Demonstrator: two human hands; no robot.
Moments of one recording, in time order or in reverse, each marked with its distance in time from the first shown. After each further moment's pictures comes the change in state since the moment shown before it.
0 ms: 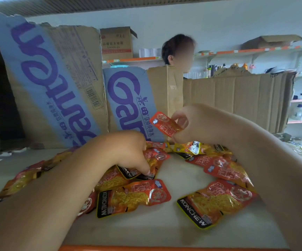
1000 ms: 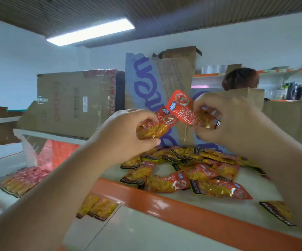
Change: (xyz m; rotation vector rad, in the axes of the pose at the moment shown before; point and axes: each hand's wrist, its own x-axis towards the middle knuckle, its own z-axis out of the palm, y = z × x) left_hand -0.196 -0.128 0.008 -0.254 0.931 -0.004; right_hand -0.043 -0.154 0.002 0.134 0.462 -0.555
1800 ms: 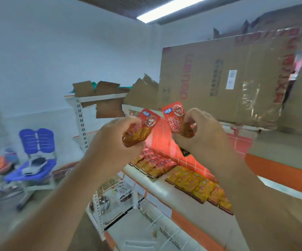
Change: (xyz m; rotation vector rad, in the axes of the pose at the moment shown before) left_hand -0.260 -0.364 -0.223 0.191 0.151 -0.436; right_hand 0.126 -0.359 0.381 0.516 -0.045 0.078
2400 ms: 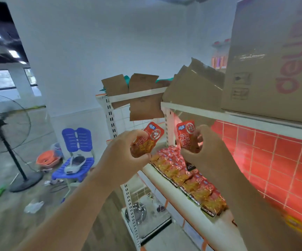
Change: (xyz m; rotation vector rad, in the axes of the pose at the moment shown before) left_hand 0.093 -0.250 0.056 0.001 -0.081 -0.220; right_hand 0.137 0.079 0.284 0.239 -0.155 0.150
